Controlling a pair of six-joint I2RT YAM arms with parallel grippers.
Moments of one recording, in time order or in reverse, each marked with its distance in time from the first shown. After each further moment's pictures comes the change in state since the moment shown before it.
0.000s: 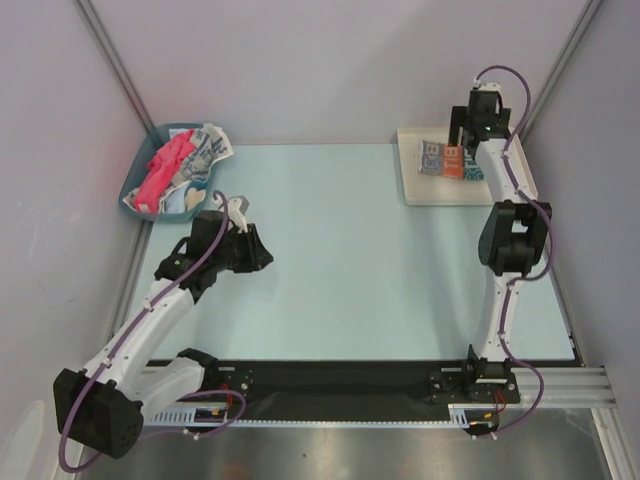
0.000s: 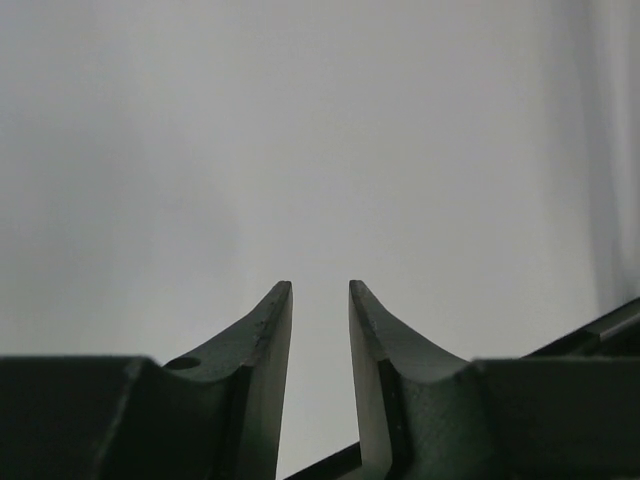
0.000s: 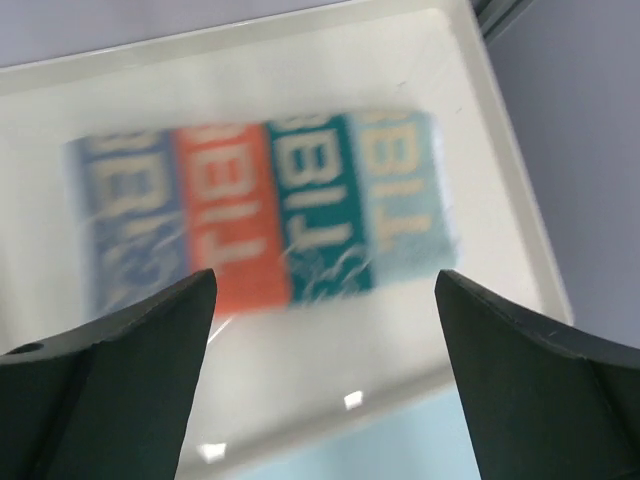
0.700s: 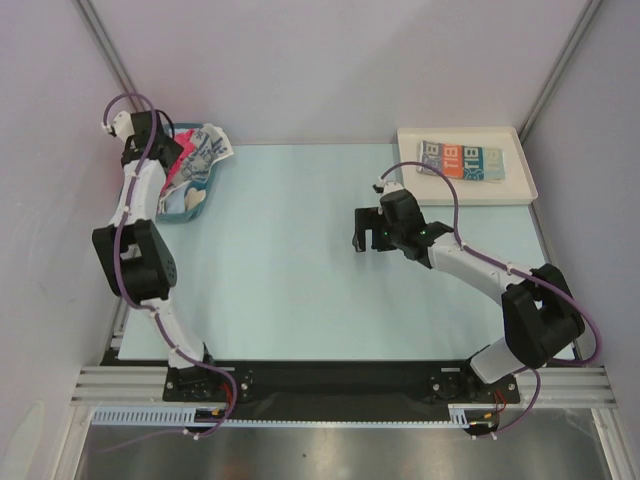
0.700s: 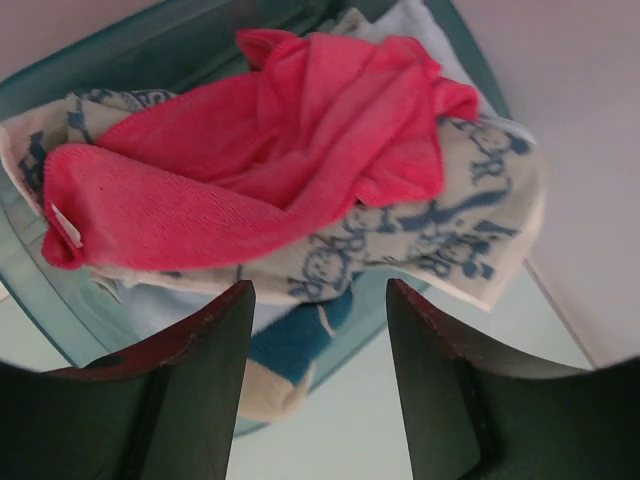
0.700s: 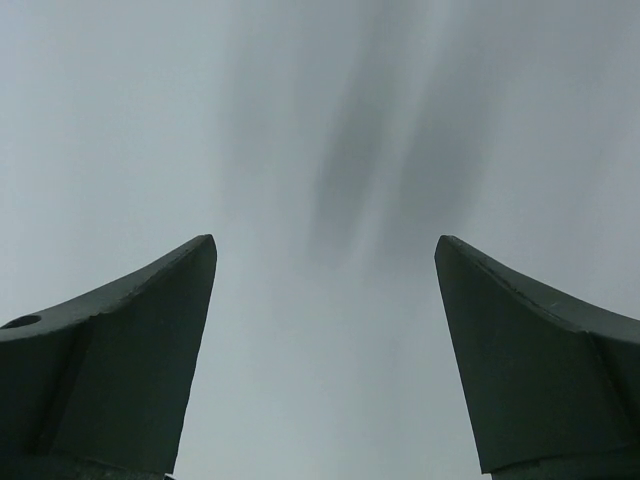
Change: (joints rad) left arm 0.500 0.914 0.973 0.053 -0.546 -0.300; right arm 0.595 -0.814 -1.217 0.241 -0.280 0.411
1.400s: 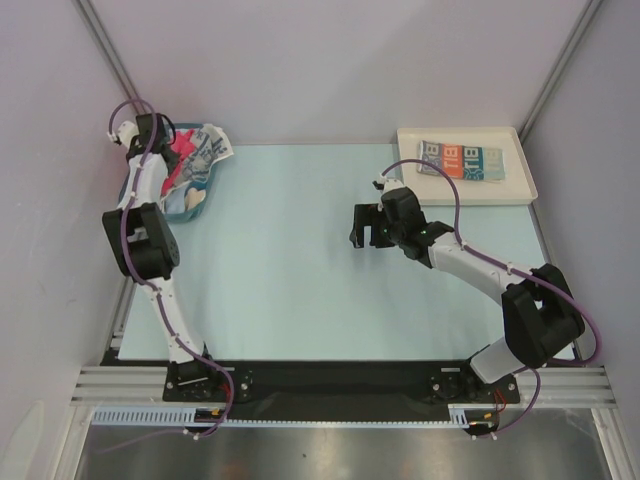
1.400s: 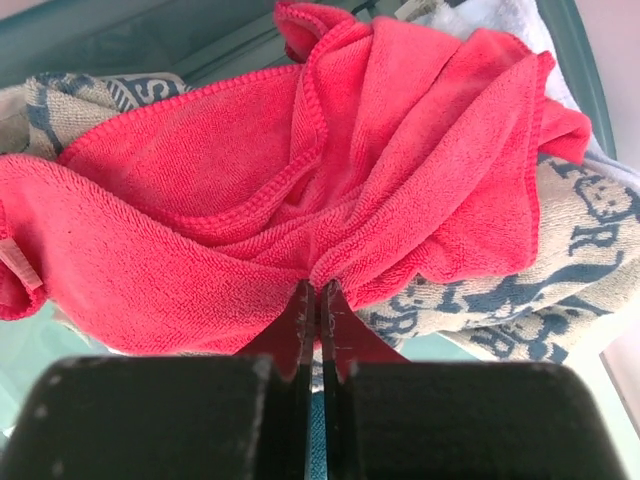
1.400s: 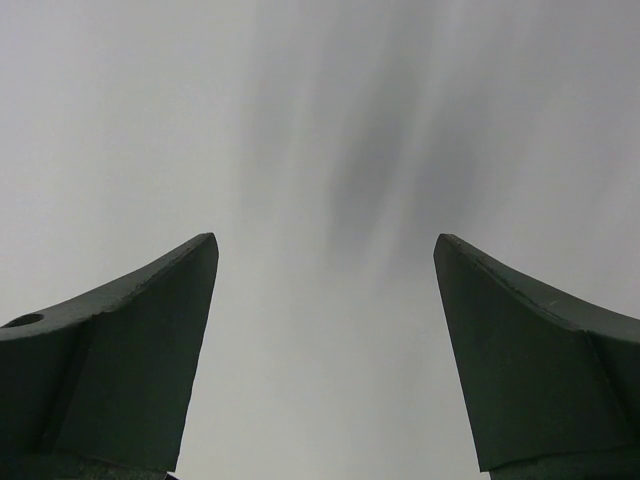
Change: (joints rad) left arm 0.060 0.288 0.225 -0.089 -0.005 -0.075; right arm 0.018 -0.002 0.000 0.069 -0.042 0.023
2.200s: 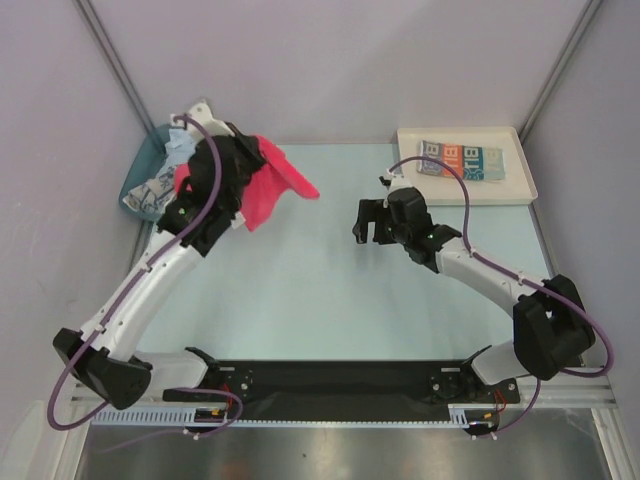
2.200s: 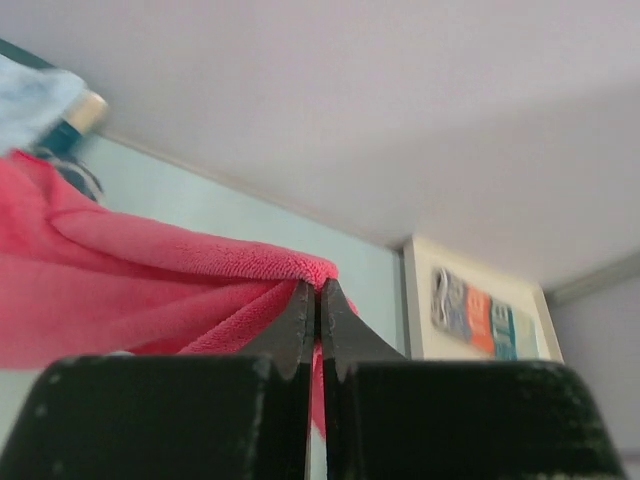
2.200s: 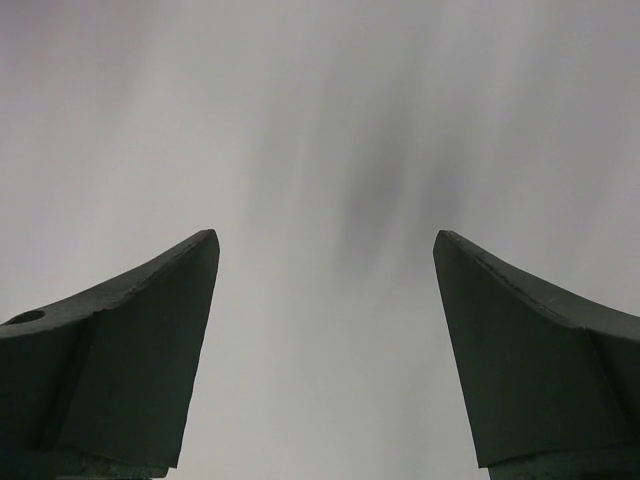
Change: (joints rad) left arm -0.702 -0.898 -0.504 0.288 -0.197 0.188; right arm 0.002 -0.066 -0.027 0.050 0.043 0.000
